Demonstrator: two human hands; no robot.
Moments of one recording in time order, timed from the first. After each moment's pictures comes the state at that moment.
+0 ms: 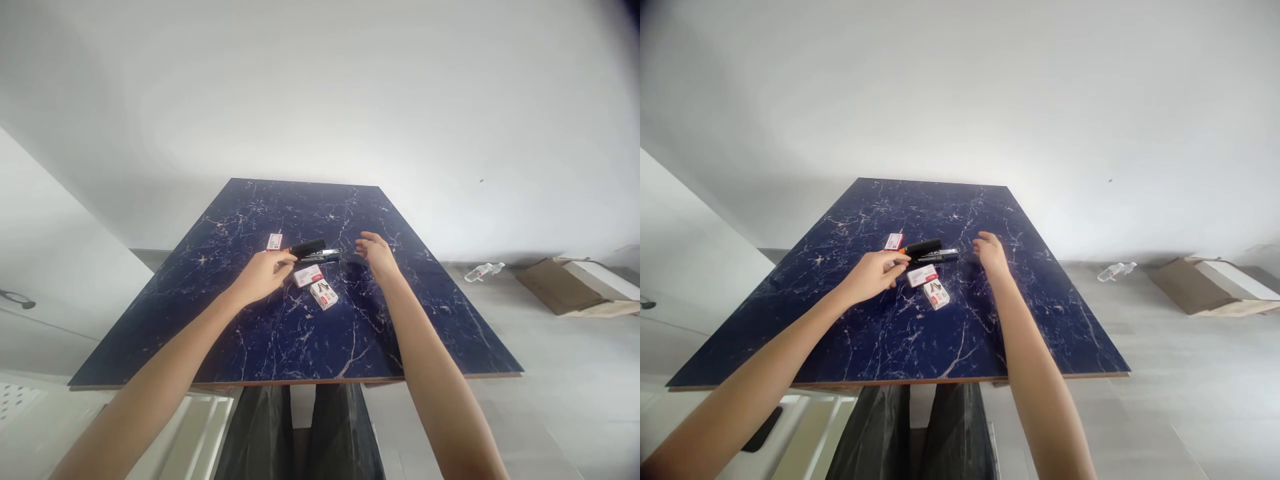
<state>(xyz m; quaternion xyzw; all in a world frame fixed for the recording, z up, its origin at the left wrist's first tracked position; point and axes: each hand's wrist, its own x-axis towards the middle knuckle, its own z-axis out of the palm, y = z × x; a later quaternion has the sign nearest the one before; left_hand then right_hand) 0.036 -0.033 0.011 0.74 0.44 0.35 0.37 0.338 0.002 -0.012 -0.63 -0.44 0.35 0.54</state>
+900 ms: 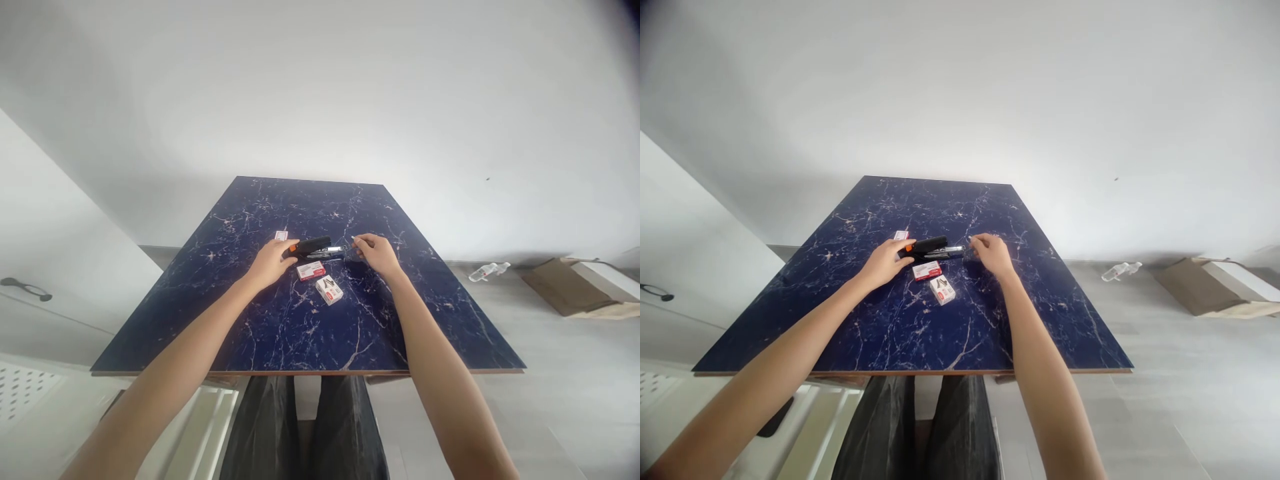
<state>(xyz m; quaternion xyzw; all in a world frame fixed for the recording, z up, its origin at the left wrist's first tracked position) 0.027 0.000 -0.017 0.81 0.48 0.30 0.15 0.350 0.006 -0.021 -0.60 -0.61 0.29 0.43</state>
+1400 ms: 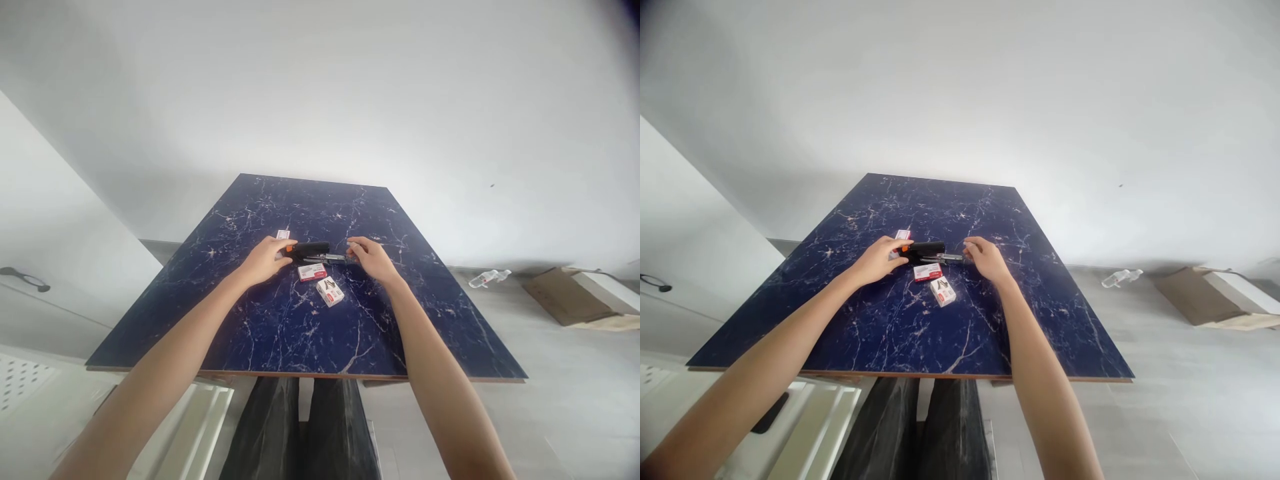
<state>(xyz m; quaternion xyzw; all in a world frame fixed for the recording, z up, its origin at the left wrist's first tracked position) 0.011 0.001 -0.008 0.83 0.49 0.23 0.15 0.335 -0.001 -0.021 -0.56 -0.64 0.33 0.41</state>
